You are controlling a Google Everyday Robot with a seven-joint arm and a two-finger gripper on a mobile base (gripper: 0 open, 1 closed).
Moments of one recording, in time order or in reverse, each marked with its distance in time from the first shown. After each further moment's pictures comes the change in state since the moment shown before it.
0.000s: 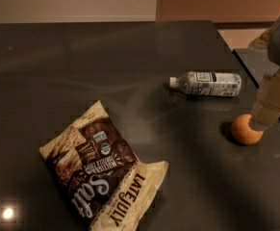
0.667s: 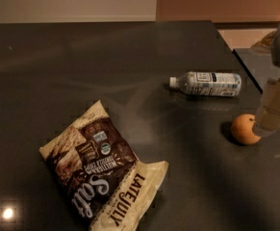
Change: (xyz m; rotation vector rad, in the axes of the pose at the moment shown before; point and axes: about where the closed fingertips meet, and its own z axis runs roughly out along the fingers) arm 0.001 0.009 0.000 -0.016 -0.021 -0.013
